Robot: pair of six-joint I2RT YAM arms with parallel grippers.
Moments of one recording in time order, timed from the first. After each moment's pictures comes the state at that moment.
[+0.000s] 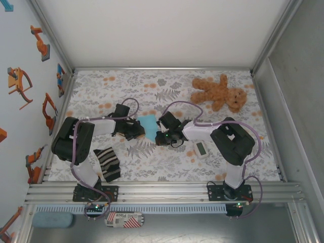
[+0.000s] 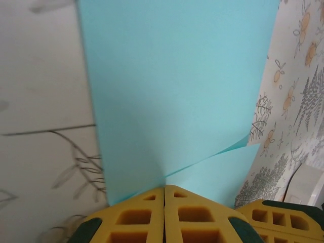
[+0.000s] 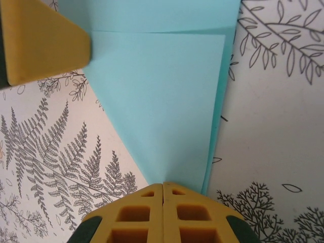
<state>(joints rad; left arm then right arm) -0.40 1.75 0.82 -0.20 0.54 -0.67 0.82 1.86 1.02 -0.23 -0.32 0.60</state>
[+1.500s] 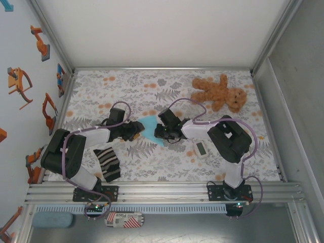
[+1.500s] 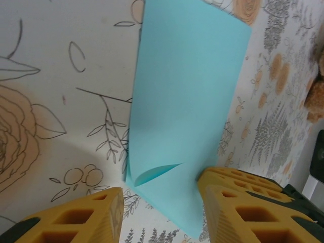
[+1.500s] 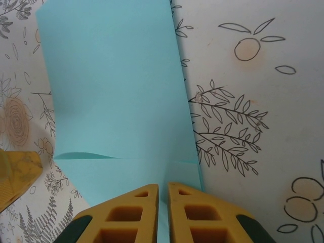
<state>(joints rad) -0.42 1.57 0.65 -0.02 0.46 -0.99 0.80 1.90 1.05 -0.10 -0.18 0.84</state>
